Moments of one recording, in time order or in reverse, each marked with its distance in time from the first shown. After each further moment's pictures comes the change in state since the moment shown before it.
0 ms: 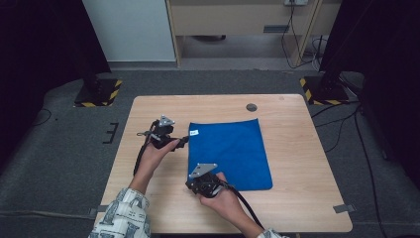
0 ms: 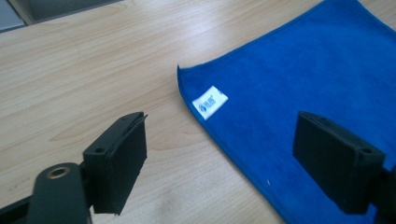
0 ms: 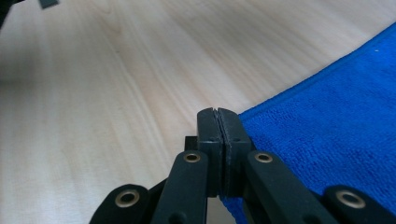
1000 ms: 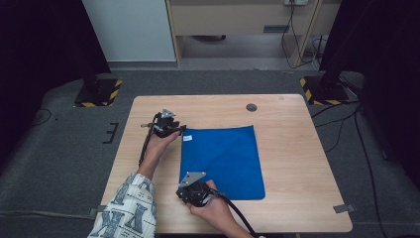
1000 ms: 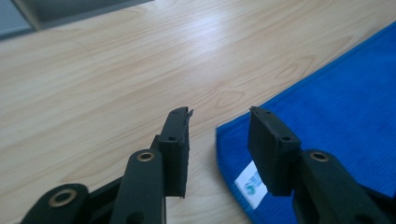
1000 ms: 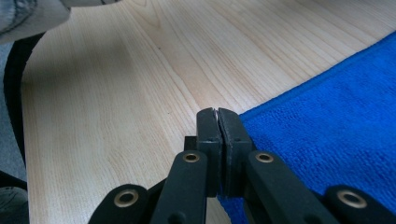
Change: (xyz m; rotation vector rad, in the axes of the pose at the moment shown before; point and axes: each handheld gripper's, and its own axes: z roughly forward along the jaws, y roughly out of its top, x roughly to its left) left arm 0.034 0.005 0.044 -0.033 -0.010 -0.044; right arm 0.030 0.001 0.015 0.014 0.031 0.001
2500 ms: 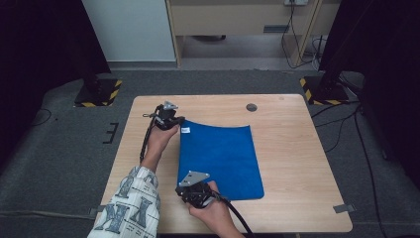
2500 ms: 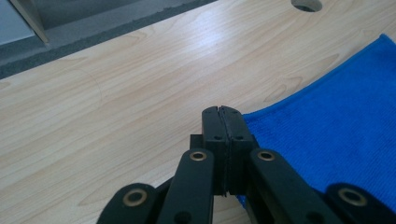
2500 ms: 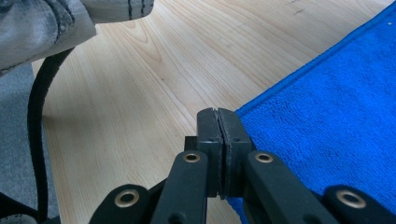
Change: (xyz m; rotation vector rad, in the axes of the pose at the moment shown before) left arm -0.008 0.036 -0.016 0.032 0.026 0.061; right arm 0.013 0.010 -0.020 -0.078 -0.058 0.036
